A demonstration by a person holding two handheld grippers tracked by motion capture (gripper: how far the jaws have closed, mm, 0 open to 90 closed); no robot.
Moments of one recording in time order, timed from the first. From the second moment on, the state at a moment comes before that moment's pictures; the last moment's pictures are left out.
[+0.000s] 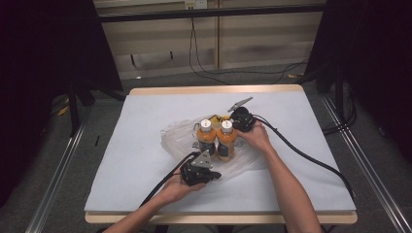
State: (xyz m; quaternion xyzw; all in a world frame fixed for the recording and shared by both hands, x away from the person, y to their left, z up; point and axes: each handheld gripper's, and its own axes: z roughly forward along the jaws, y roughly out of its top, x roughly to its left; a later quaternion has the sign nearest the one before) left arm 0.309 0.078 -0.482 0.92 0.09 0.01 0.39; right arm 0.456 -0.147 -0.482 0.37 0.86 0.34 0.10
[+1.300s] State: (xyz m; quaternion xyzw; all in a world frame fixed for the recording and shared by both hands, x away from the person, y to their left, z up) left arm 0.295 0.080 -0.479 0.92 0.08 -0.01 0.38; right arm 0.488 -0.144 -0.479 0.42 0.84 0.30 0.14
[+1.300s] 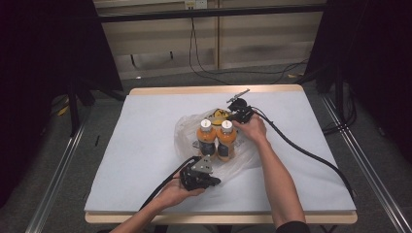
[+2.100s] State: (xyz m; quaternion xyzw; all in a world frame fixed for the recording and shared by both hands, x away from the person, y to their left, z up) left arm 0.311 0.097 -0.455 0.89 0.12 0.01 0.45; right arm 0.456 -0.156 -0.451 0.38 0.83 0.38 0.12
